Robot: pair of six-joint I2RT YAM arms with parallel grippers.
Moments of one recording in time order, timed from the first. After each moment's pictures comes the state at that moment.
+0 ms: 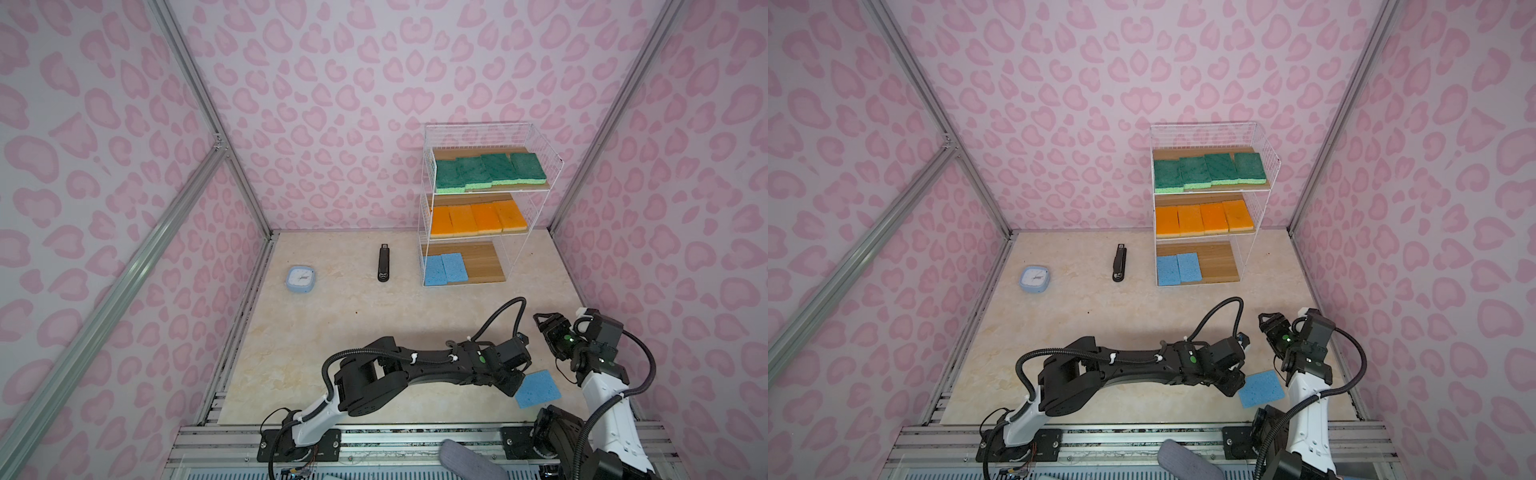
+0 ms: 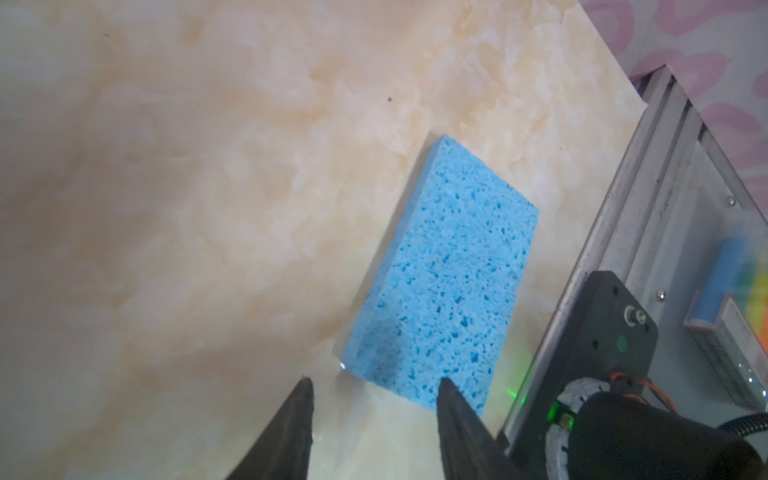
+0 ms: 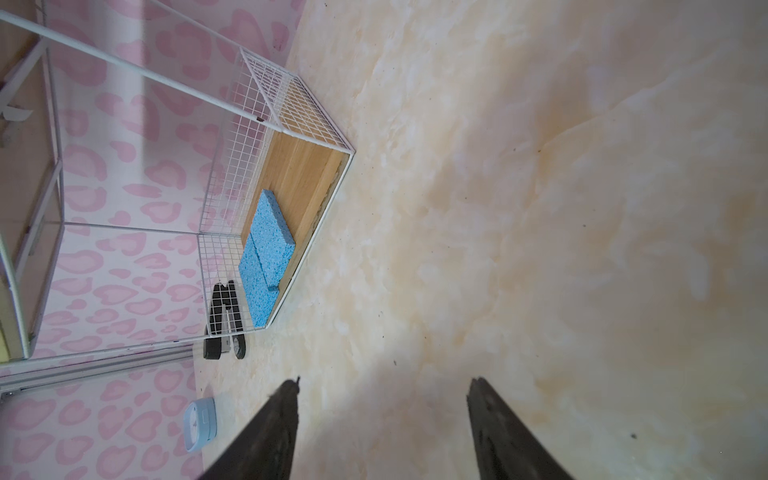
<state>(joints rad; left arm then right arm) -1.32 2.25 1.70 -0.34 0.05 -0.53 -0.48 0.85 0.45 -0.34 -0.53 0.70</state>
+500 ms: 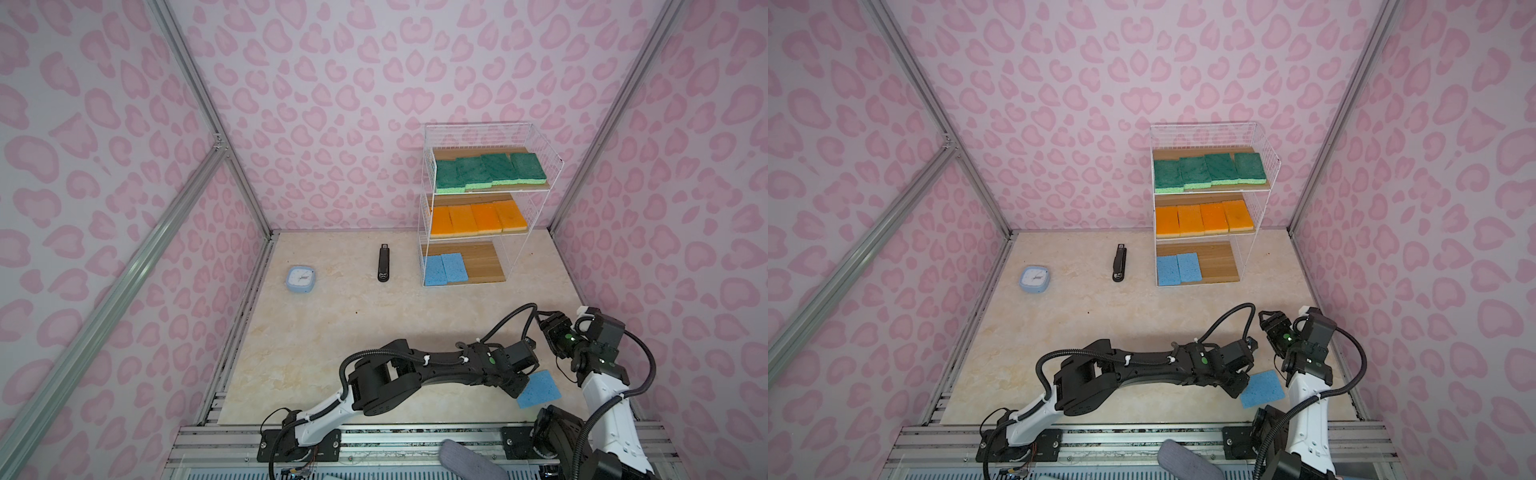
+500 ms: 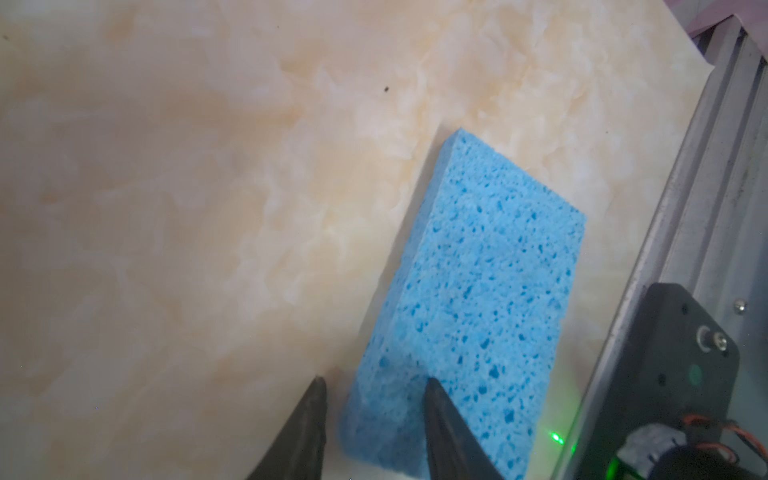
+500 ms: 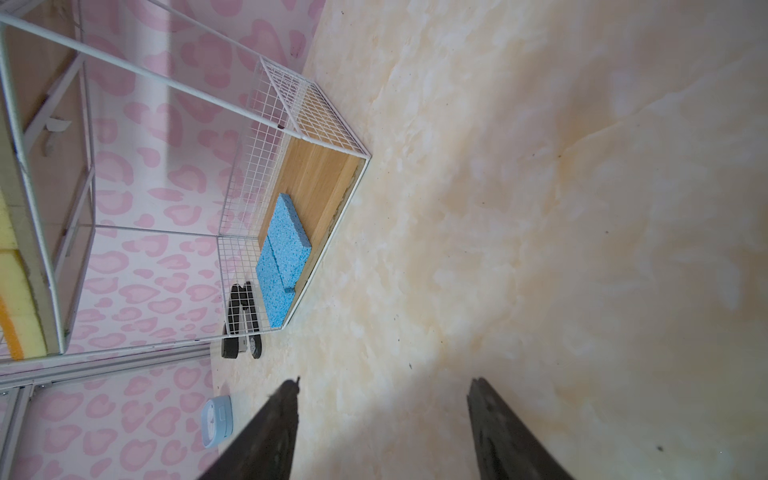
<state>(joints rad) -1.33 2.39 1.86 -0.40 0.05 -0.48 -0.49 0.84 0.44 -0.31 -0.56 0.72</state>
